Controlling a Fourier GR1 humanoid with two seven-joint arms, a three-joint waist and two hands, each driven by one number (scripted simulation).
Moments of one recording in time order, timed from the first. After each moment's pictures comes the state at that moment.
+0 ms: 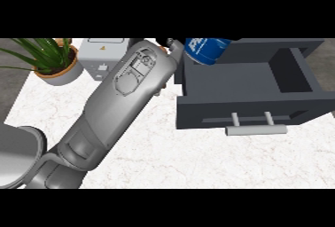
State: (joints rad) left arm -1.27 0.00 -0.21 -0.87 0.14 0.51 0.25; right arm 0.27 -0.03 -0.30 -2.20 -0.13 0.23 0.12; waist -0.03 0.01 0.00
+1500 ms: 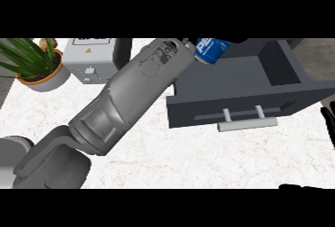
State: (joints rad) left arm -1.49 0.00 -0.50 -0.41 0.46 0.62 0.03; right arm 0.15 -0.03 -0.24 -2.14 -0.07 0.19 0.14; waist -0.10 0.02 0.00
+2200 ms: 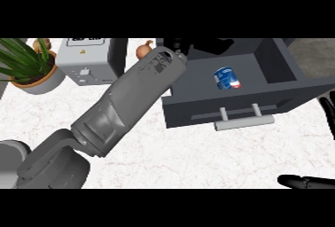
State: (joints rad) left arm -1.43 0.00 -0.60 -0.36 0.51 0.70 -0.04; right arm 0.08 -0.05 -0.24 -2.12 -0.07 0.18 0.17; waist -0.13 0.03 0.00
